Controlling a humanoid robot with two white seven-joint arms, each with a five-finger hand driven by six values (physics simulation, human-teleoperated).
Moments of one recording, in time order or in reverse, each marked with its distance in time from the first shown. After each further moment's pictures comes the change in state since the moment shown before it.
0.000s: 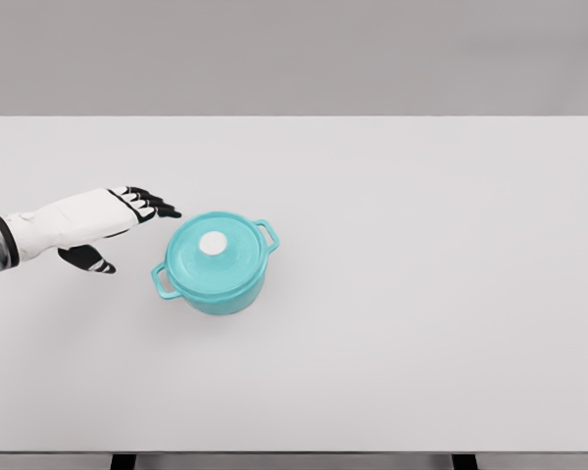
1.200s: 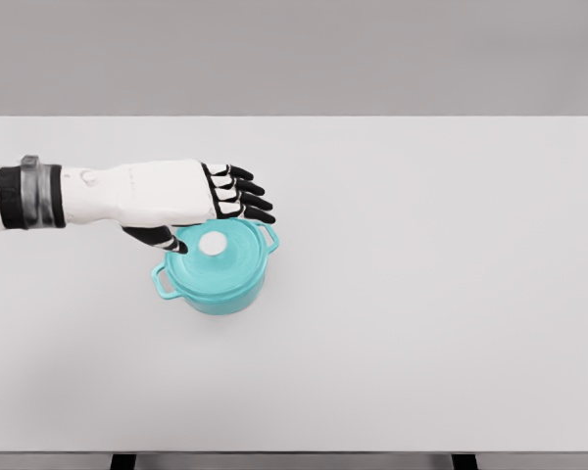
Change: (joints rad) left arm -0.394 0.014 -0.351 -0.088 0.222 -0.182 -0.001; right arm 0.012 0.000 0.000 0.003 0.000 0.001 -0.002
